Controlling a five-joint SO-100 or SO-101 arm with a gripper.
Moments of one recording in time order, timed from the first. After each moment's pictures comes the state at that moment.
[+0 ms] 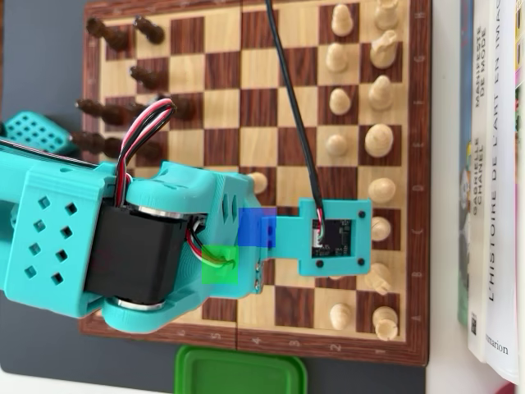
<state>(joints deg) 10.6 74.1 82.3 78.6 80.8</state>
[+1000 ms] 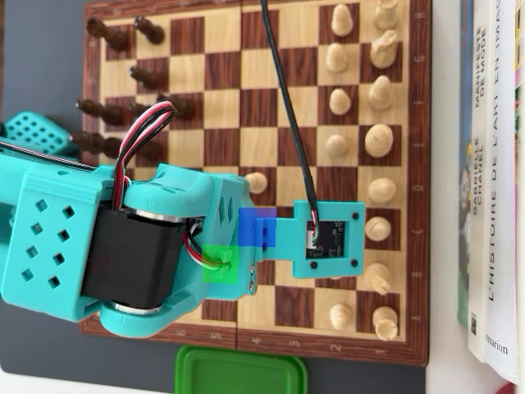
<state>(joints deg) 10.6 74.2 81.7 81.0 80.8</state>
